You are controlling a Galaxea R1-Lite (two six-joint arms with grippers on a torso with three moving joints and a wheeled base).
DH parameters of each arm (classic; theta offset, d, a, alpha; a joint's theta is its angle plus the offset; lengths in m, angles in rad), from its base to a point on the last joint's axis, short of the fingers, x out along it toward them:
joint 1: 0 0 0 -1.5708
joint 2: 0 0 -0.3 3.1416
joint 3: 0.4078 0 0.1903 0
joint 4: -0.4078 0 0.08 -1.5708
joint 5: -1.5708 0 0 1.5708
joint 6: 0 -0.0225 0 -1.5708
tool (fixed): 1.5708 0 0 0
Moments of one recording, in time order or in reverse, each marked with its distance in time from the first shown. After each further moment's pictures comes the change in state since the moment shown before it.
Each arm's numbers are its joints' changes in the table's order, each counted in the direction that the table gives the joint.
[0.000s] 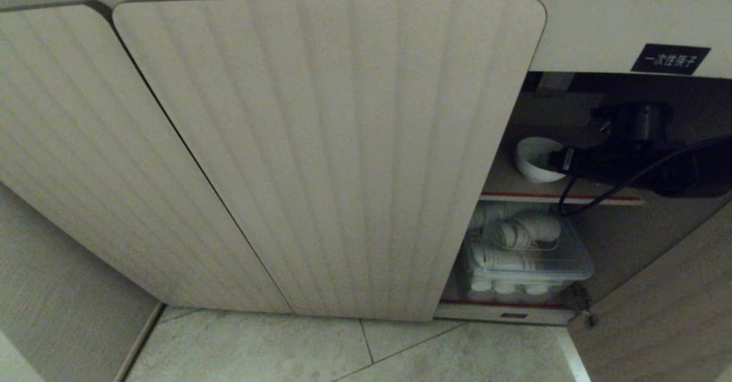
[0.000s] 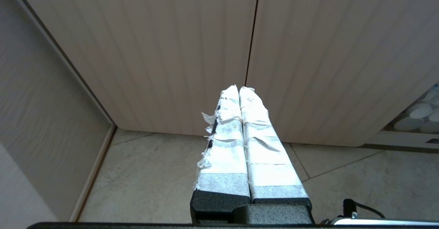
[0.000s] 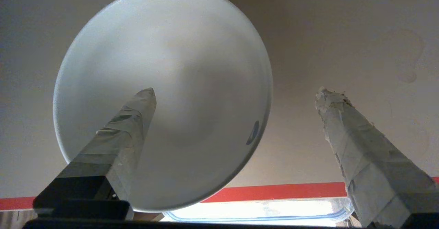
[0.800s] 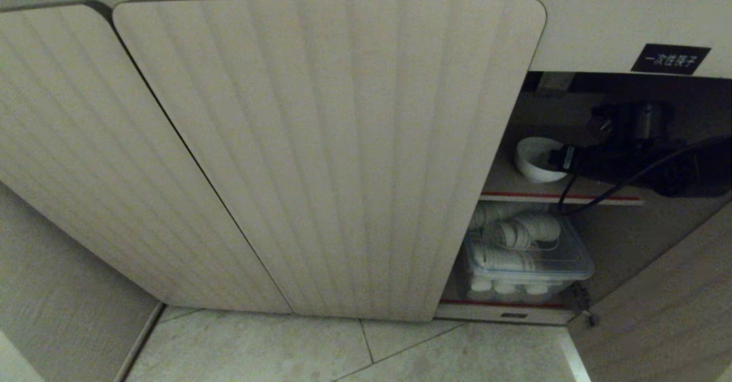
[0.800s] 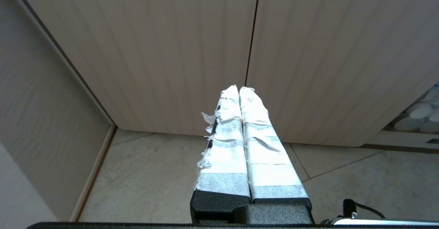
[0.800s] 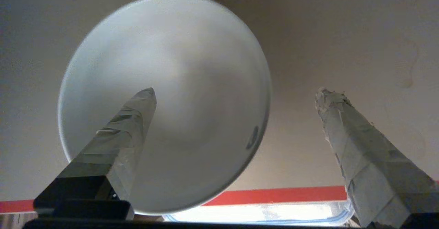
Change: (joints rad) left arm 0.000 0.000 0.000 0.000 0.000 0.000; right arm 0.000 -0.001 0.002 0.011 0.000 0.002
